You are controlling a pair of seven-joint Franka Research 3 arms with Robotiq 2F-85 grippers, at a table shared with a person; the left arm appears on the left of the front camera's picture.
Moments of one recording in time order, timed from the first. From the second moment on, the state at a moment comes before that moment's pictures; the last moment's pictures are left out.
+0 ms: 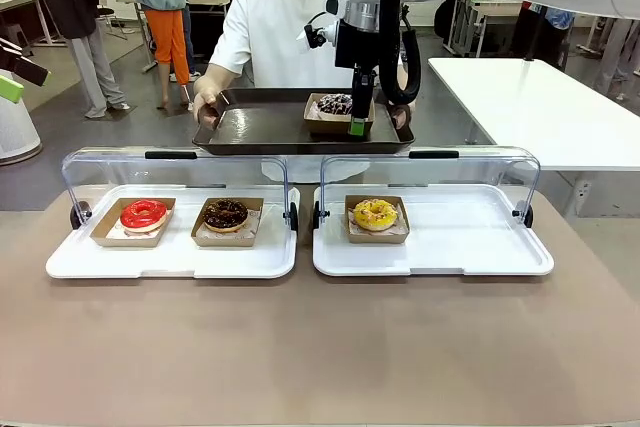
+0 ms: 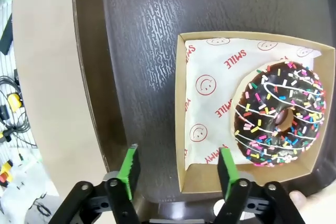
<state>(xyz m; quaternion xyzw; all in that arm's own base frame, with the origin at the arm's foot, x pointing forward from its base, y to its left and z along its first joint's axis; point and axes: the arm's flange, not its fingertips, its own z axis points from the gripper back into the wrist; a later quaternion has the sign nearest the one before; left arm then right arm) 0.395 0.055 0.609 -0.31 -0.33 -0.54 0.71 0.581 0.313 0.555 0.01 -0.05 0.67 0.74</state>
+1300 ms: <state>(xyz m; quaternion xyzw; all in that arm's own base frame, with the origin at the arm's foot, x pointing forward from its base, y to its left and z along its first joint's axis) 0.395 0.055 0.609 -0.31 -0.33 -0.54 0.71 0.484 0.275 0.629 -0.03 -0.03 0.70 0.72</state>
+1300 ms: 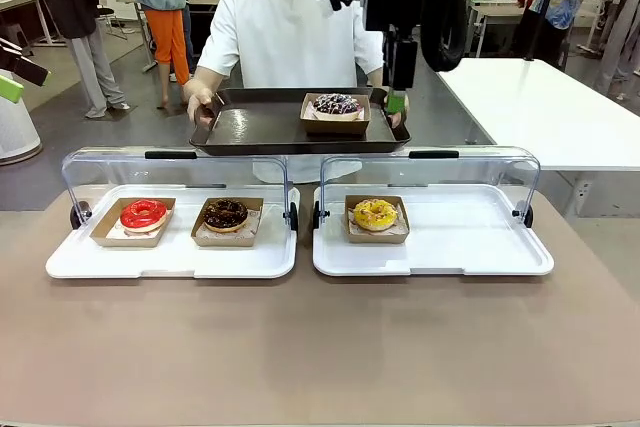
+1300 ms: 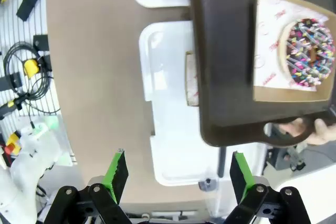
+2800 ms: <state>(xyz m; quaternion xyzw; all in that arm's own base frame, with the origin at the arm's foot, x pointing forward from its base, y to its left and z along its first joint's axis) 0.395 0.055 0.609 -0.31 -0.33 -0.54 0.71 0.466 0.251 0.599 -0.02 -0.04 0.70 0.71</state>
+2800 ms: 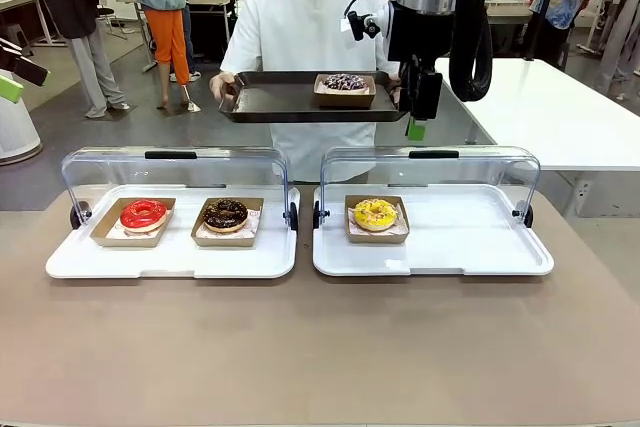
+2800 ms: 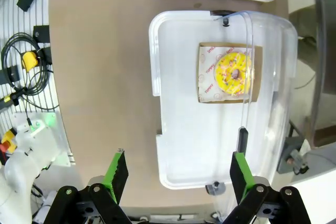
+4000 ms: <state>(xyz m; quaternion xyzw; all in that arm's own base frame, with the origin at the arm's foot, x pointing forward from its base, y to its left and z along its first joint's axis) 0.395 0.056 0.609 -0.31 -0.33 -0.54 0.71 0.476 0.012 0.680 0.20 -0.31 0.71 0.60</state>
